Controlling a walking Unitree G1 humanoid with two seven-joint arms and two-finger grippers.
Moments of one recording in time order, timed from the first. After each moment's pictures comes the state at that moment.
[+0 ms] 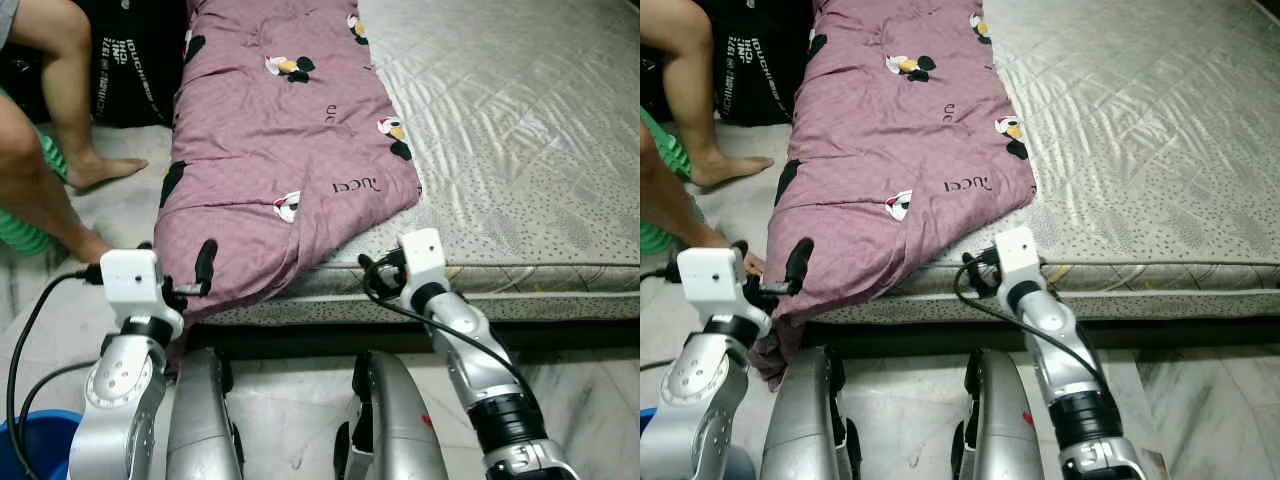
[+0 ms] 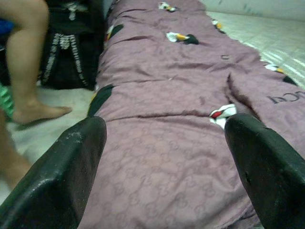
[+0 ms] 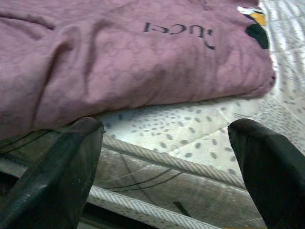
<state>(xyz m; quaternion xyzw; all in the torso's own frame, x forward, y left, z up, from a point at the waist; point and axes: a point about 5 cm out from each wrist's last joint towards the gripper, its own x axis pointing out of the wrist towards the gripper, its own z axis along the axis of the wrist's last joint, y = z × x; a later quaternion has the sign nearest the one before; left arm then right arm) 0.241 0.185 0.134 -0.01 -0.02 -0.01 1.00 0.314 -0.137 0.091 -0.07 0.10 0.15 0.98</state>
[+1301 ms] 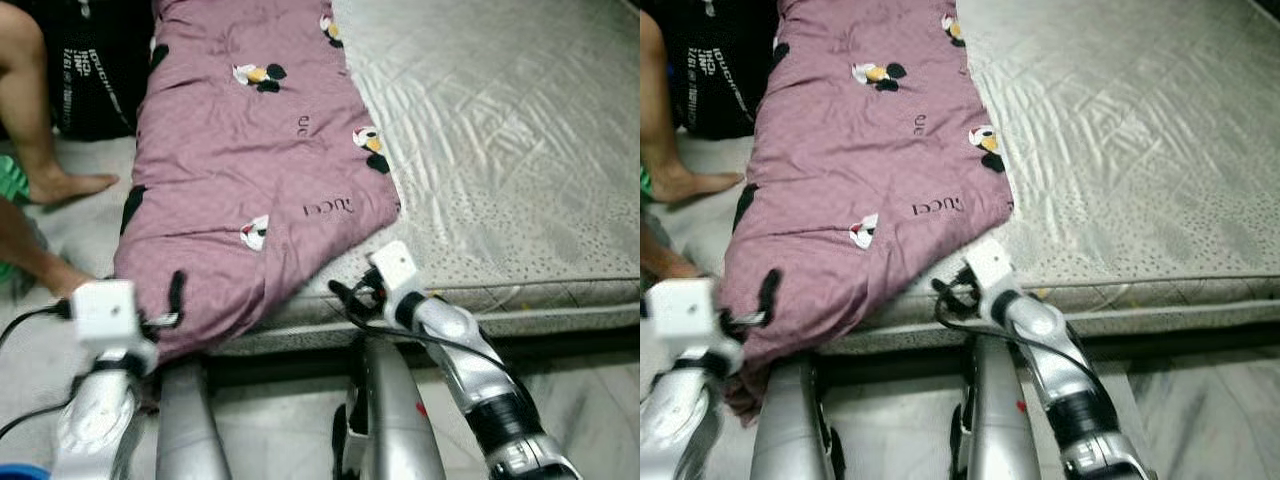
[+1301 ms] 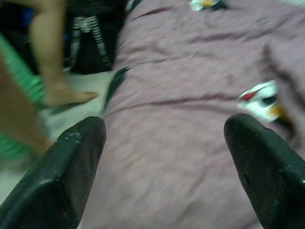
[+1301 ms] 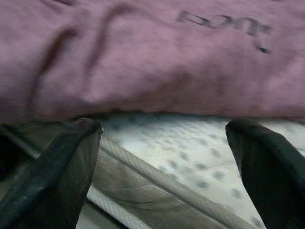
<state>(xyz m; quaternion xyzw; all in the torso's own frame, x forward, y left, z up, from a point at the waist) 0.199 0.215 0.120 0.06 0.04 0.09 0.99 0.309 -0.101 0.087 -0.08 0.11 0.34 0.93</state>
